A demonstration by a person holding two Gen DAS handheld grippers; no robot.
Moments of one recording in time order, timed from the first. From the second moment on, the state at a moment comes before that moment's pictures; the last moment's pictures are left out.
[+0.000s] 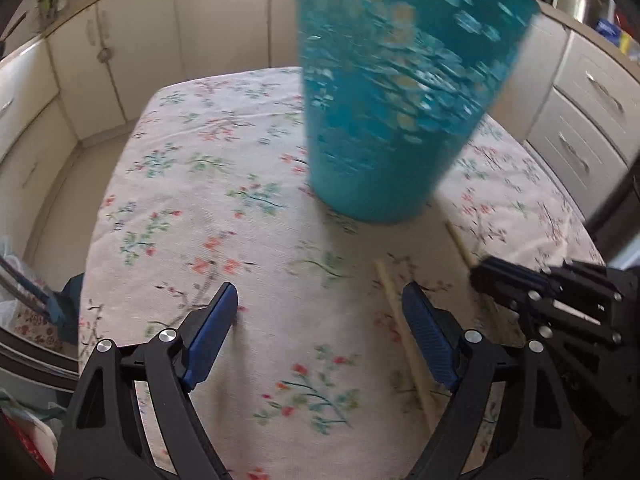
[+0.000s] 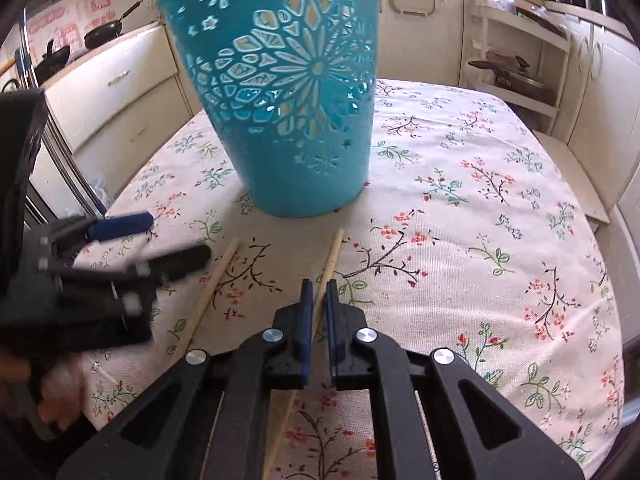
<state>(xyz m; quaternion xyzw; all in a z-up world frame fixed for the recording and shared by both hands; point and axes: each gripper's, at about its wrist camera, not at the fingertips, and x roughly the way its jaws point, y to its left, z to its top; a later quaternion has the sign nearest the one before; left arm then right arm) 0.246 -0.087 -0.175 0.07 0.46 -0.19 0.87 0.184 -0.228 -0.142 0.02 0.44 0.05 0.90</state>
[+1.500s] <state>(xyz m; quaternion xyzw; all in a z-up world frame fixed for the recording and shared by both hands) 0.231 -0.105 -0.164 0.08 0.46 -0.23 0.85 0.183 -0.228 -0.142 0.00 0.42 0.06 0.91</state>
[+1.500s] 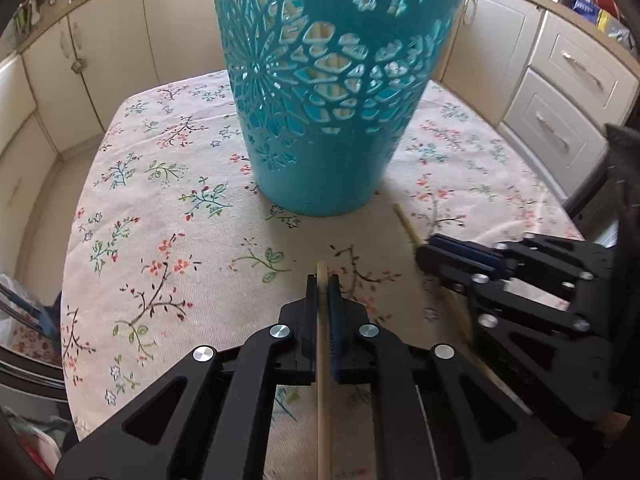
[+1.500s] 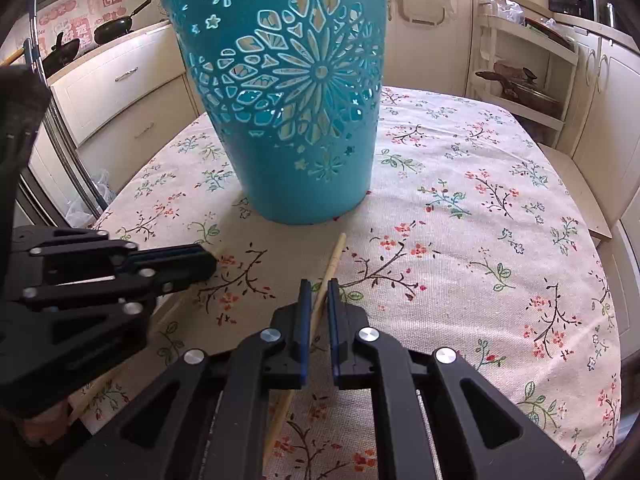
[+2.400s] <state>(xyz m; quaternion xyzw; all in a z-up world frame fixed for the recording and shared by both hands) 0.241 -0.074 0.095 -0.08 0.25 -0.33 0.91 0.183 -0.228 -0.143 0.00 0.42 0.06 0.91</state>
